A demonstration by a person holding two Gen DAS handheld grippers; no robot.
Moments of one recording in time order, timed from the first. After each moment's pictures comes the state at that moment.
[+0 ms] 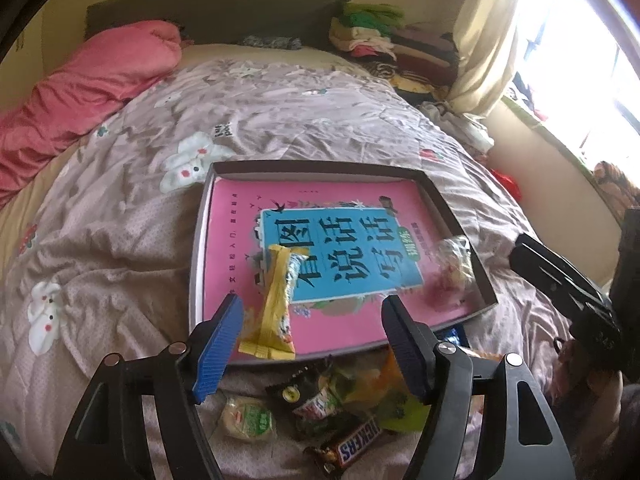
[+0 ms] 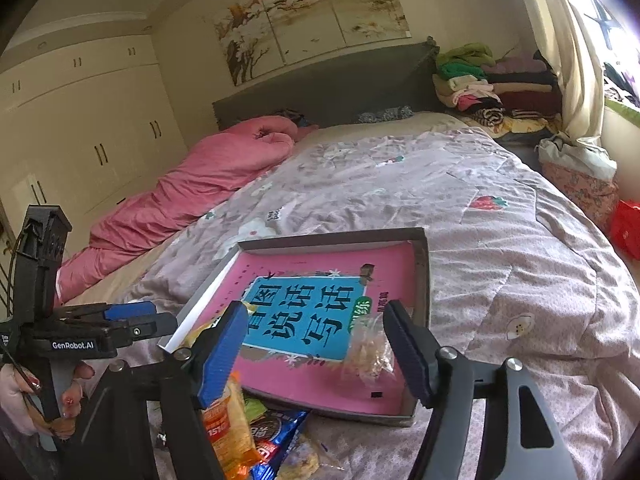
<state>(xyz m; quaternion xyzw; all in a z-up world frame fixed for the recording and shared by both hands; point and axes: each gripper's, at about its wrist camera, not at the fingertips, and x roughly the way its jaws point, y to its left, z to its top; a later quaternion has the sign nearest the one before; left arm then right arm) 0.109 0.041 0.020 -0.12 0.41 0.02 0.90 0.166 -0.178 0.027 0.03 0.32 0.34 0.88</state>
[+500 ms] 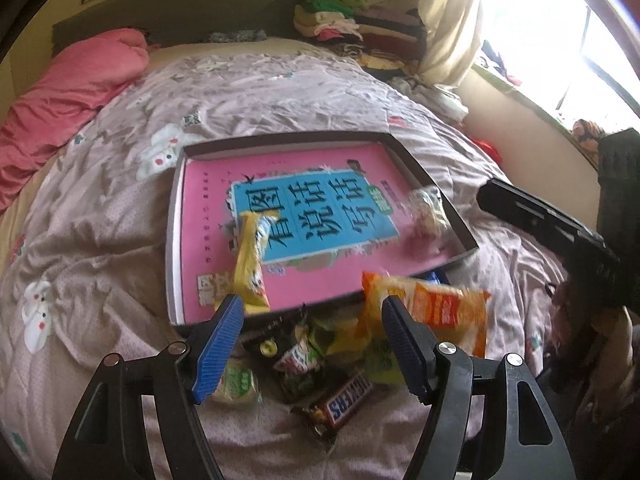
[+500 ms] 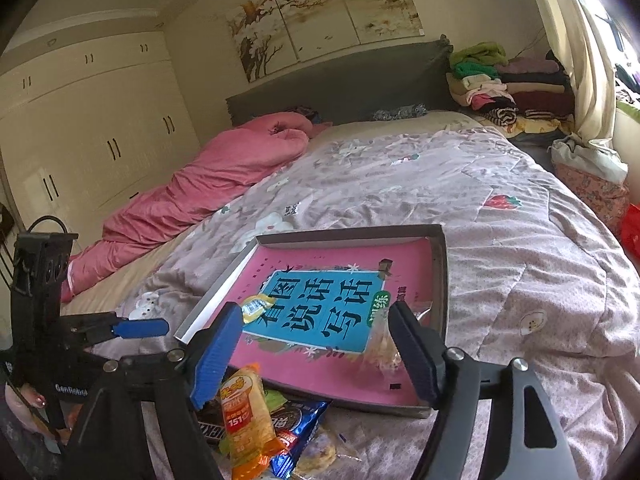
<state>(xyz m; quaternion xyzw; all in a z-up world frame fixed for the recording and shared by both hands) 0.085 0.018 0.008 -0.08 0.43 -0.02 0.90 0.157 -0.174 0.028 0.03 0.33 0.36 0.87</state>
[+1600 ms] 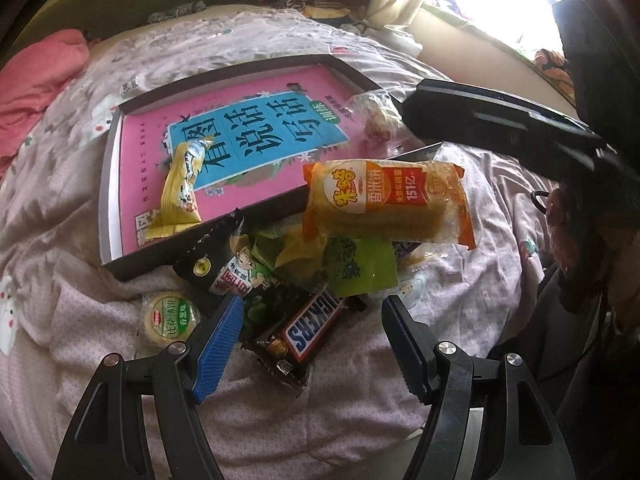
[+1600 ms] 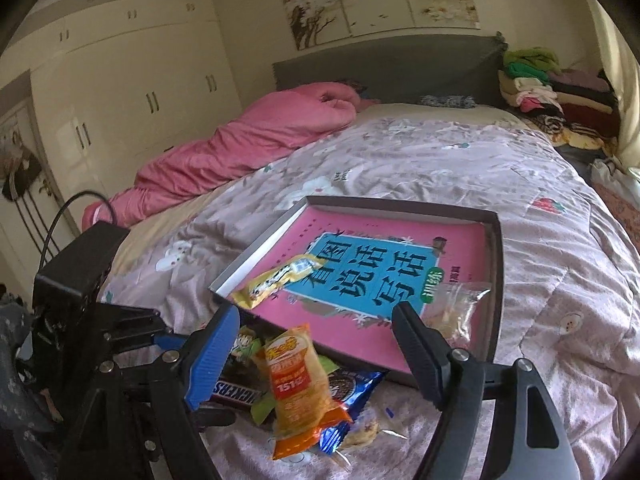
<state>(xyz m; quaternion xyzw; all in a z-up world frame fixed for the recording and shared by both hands) 0.066 -0.013 -0.034 -0.02 0.49 -0.10 0.86 0.123 -0.141 0.021 -0.05 0.34 0.43 0.83</state>
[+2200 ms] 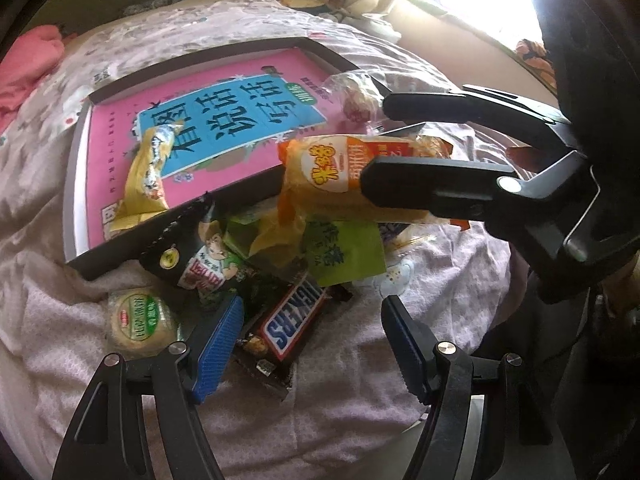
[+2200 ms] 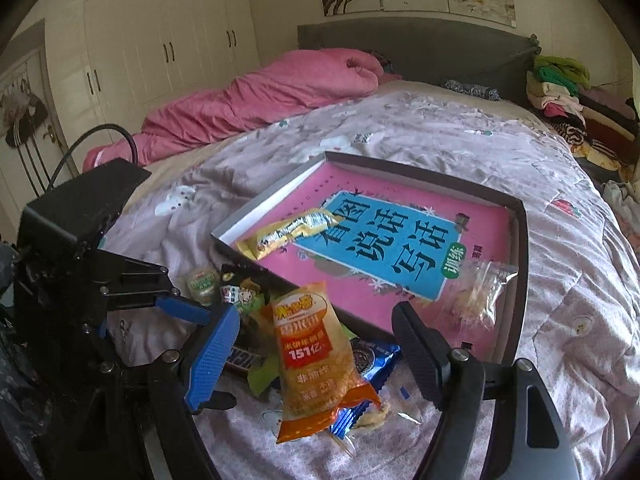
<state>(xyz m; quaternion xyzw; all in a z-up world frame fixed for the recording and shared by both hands) 0.072 -0.018 -0.049 -0.02 0.51 -0.16 0.85 0.111 -0.119 -0.002 -0.12 0.37 0.44 0.81</state>
